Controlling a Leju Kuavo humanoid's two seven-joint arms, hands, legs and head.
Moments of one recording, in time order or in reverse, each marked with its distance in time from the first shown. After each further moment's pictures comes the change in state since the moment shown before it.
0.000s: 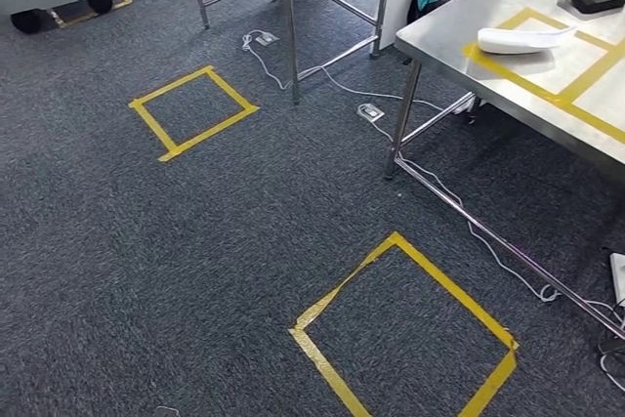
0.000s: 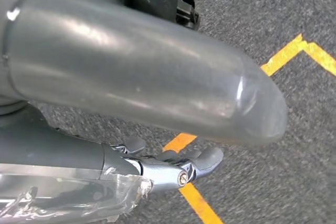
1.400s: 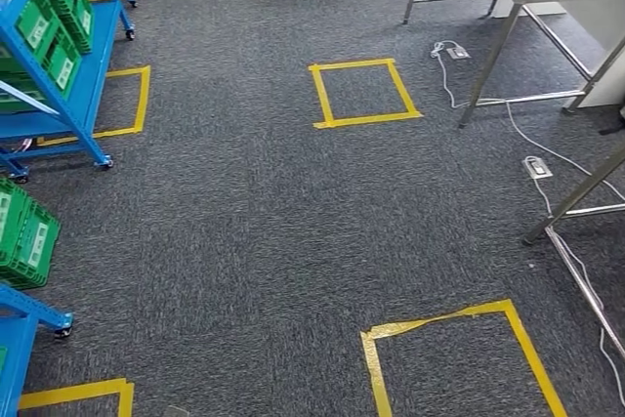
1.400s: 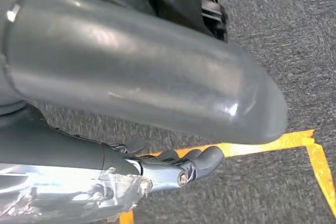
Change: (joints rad) left arm 0.005 -0.013 -0.023 0.002 -0.099 0.012 -0.010; right arm 0.010 0.004 -0.003 -0.001 0.004 0.004 0.000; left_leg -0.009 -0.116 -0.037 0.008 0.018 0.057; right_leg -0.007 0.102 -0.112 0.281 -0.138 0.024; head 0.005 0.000
